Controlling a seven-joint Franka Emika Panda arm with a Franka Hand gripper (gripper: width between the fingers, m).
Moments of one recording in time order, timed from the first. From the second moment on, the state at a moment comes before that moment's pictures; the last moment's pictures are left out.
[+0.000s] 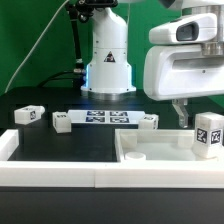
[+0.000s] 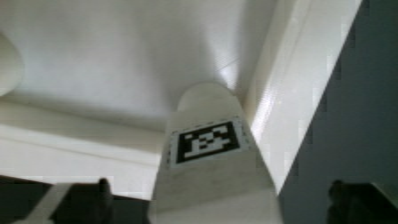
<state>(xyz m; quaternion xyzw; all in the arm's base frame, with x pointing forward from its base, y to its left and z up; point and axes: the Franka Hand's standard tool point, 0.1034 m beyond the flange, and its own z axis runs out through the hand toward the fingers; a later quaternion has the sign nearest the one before) 0.620 0.118 0.083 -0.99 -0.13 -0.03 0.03</state>
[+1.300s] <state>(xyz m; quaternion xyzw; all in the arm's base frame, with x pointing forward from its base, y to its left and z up) 0.619 0.119 0.081 -0.86 0.51 -0.02 0.06</state>
